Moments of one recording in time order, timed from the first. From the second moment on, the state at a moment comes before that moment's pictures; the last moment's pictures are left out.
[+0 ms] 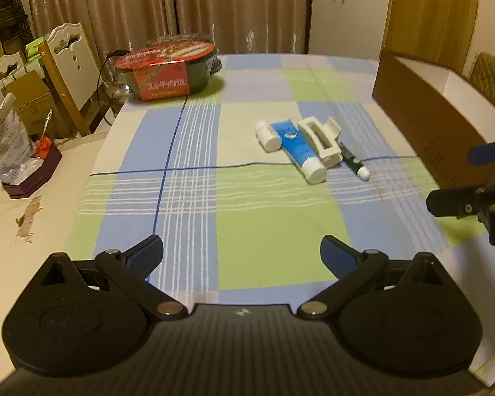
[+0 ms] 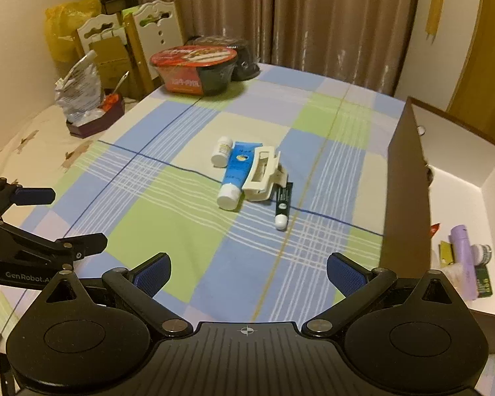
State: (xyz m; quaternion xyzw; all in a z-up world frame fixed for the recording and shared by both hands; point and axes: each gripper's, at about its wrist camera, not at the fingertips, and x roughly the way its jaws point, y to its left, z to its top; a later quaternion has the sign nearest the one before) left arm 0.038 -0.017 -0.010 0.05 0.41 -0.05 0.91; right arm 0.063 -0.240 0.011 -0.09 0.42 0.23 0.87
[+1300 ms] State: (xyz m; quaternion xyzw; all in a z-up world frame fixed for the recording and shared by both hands) left arm 0.054 -0.044 -0.017 0.08 0.41 -0.03 0.91; right arm 0.082 -0.256 -0.010 -0.07 0.44 0.26 0.86
